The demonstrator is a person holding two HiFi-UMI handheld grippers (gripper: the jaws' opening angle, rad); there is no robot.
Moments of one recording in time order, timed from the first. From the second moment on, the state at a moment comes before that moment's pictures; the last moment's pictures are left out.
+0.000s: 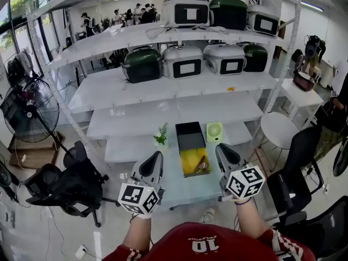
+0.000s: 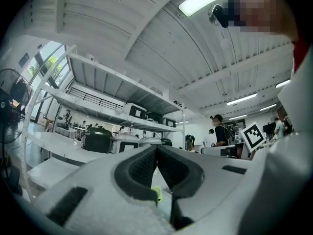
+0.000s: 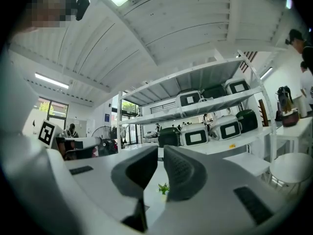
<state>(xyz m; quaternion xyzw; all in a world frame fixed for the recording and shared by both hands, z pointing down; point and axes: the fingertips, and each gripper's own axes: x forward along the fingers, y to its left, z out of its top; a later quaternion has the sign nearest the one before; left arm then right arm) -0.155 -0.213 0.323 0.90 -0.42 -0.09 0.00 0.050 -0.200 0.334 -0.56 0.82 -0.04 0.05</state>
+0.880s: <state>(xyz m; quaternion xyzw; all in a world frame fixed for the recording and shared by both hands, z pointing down) -0.159 -0.196 0.335 0.90 -0.42 -0.09 0.00 0.038 -0.188 0.335 -0.56 0.82 -0.03 0.05</state>
